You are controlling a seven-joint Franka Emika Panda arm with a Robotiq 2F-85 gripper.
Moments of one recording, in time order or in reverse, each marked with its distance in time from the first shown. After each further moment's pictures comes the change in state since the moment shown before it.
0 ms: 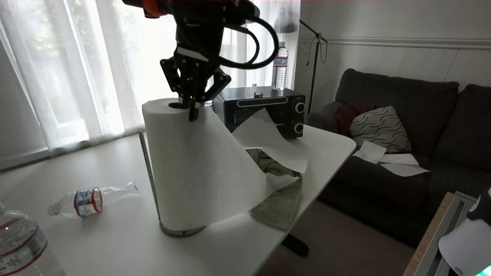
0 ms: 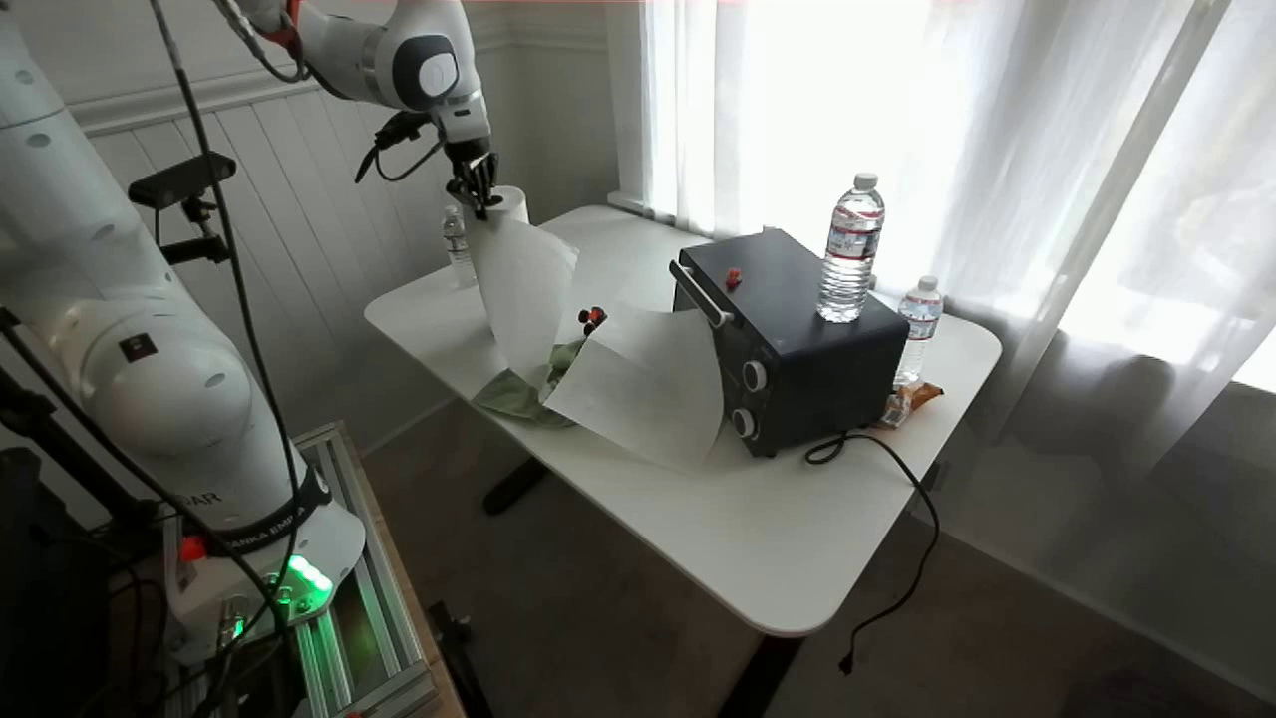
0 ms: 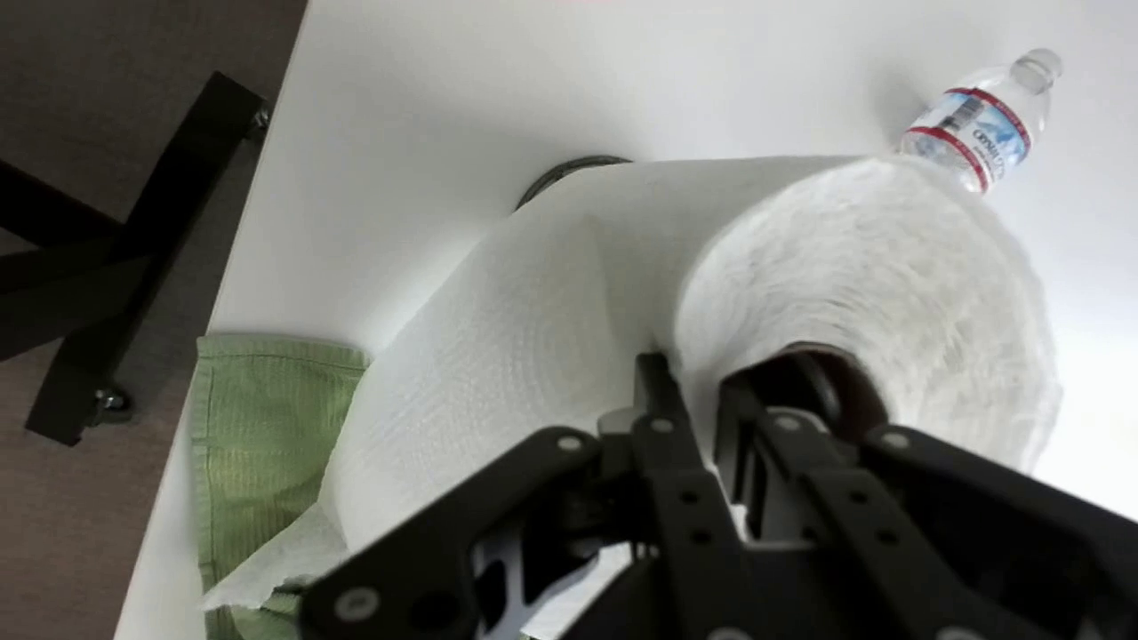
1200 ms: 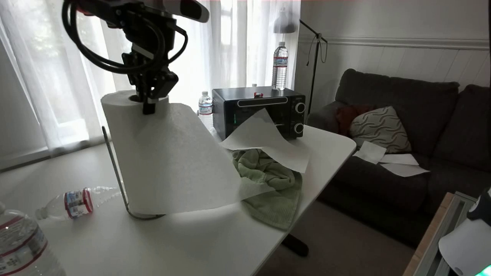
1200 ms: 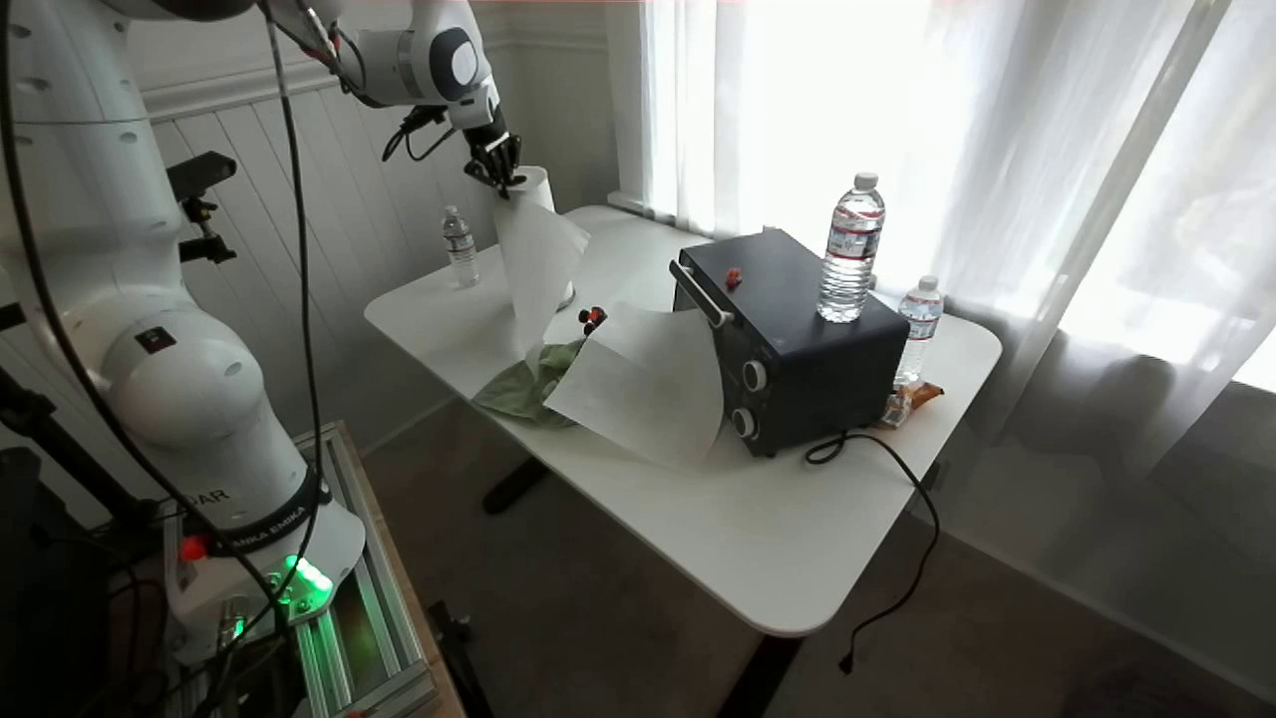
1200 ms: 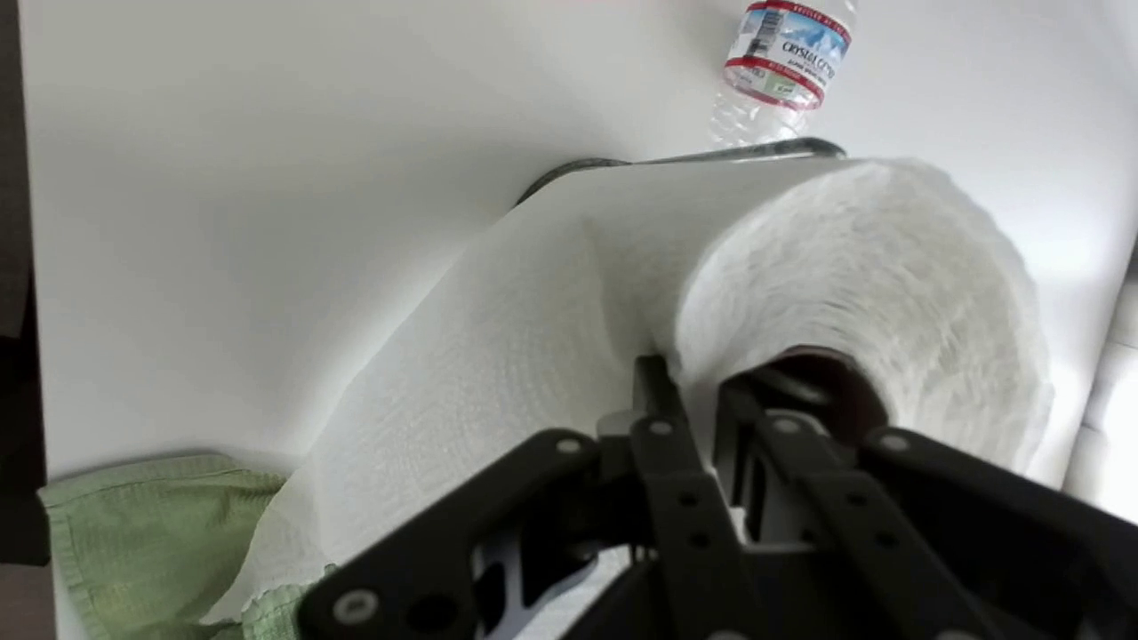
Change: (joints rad) arm 0.115 0.219 -0.067 0.248 -0.251 0.054 0.453
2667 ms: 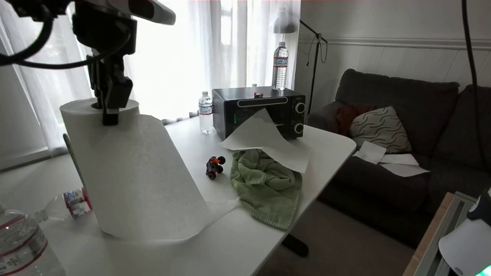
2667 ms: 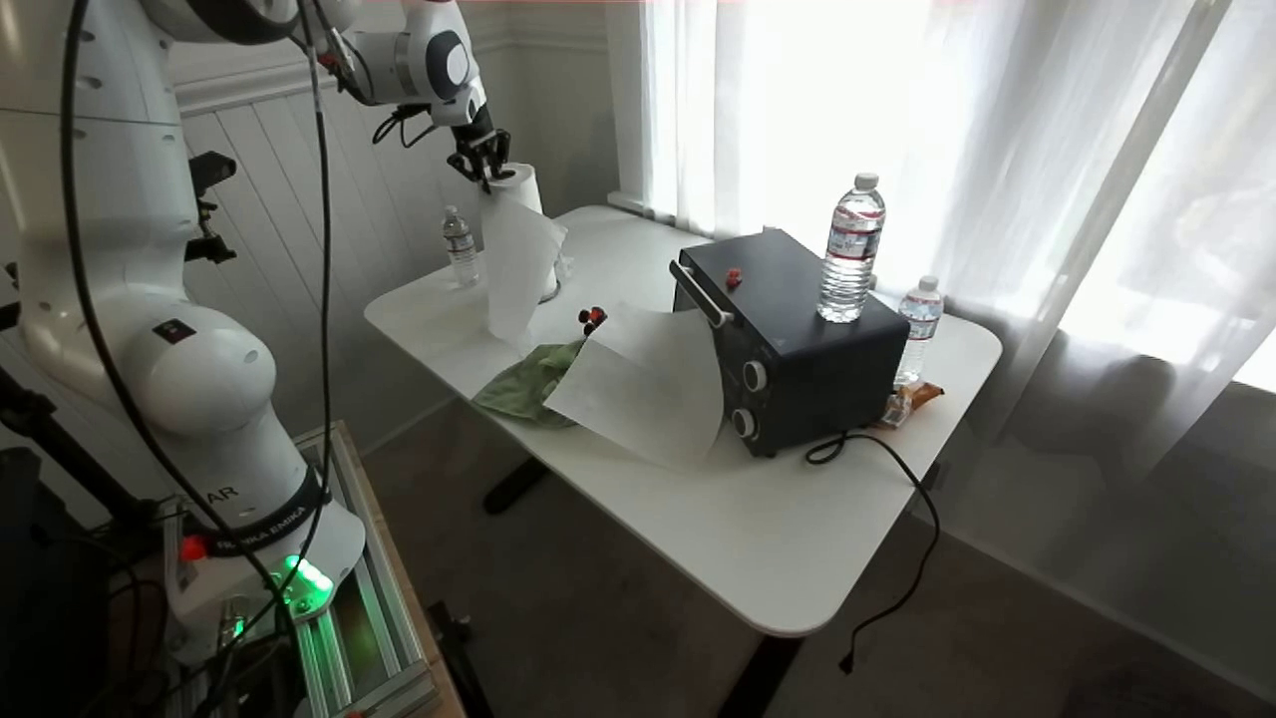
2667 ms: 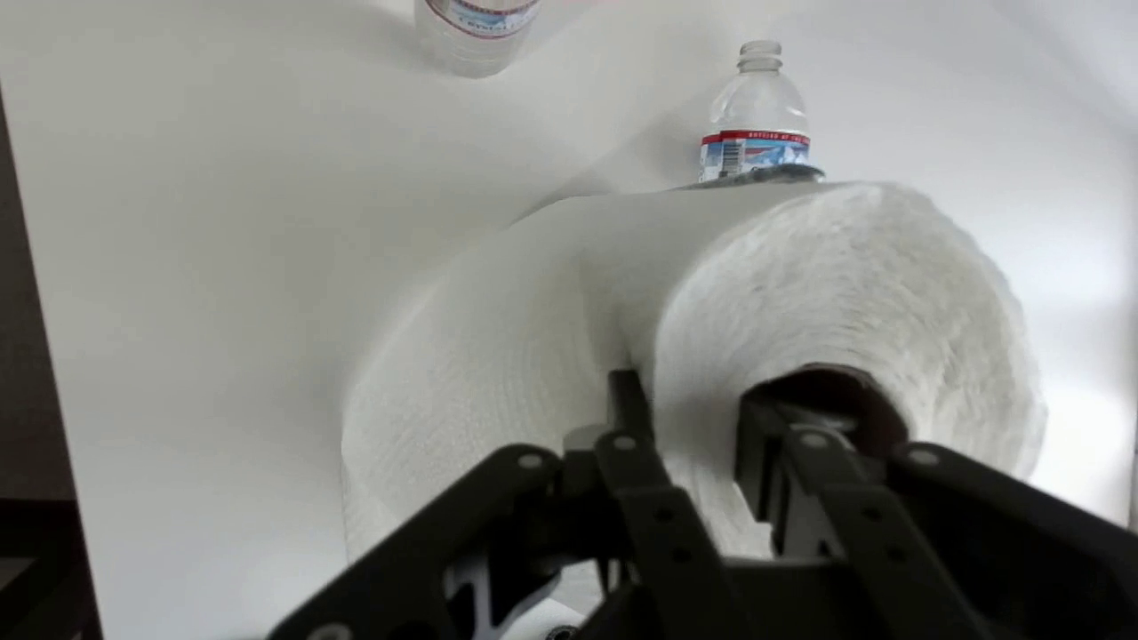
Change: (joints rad) arm 0.138 0.121 -0.056 0.156 0.004 -0.024 0.238
